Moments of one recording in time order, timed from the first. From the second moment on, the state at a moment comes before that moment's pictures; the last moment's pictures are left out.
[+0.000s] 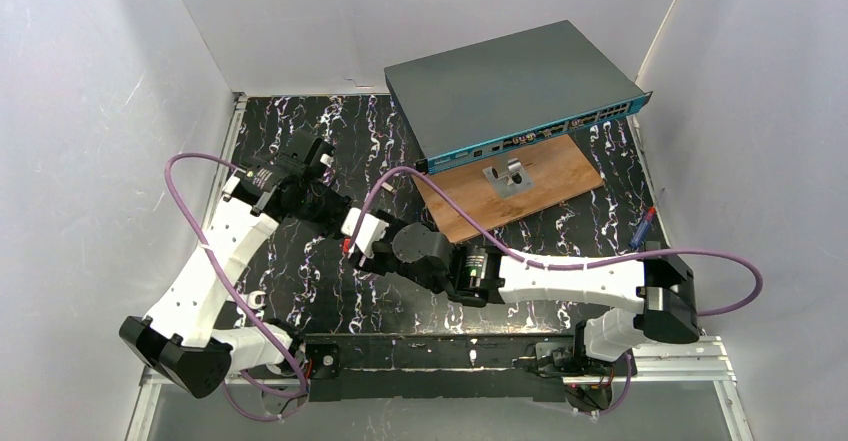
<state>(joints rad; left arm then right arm) -0.49 1.21 1.43 -1.40 0.03 -1.41 1.41 1.48 1.16 0.05 0.38 -0.29</state>
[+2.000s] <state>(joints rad) -0.48 1.05 1.29 -0.78 0.09 -0.47 0.88 0.88 0.88 -0.43 0.43 0.12</state>
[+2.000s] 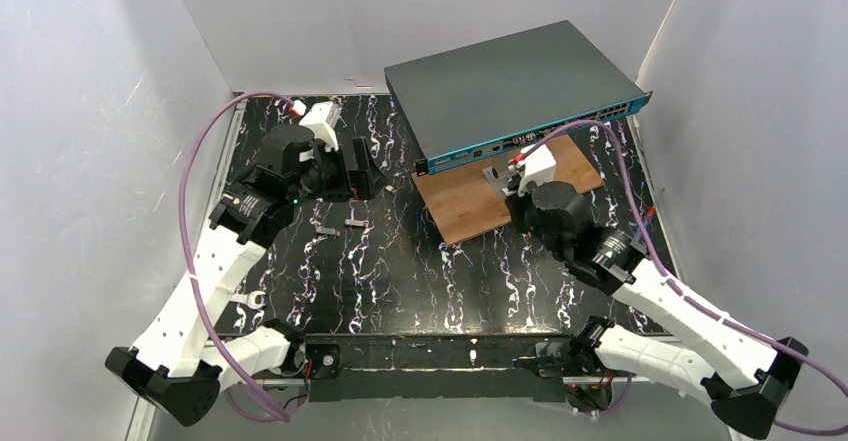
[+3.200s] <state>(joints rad) -0.48 1.35 1.40 -0.53 0.60 -0.03 0.75 0.78 1.03 -0.43 0.22 0.07</state>
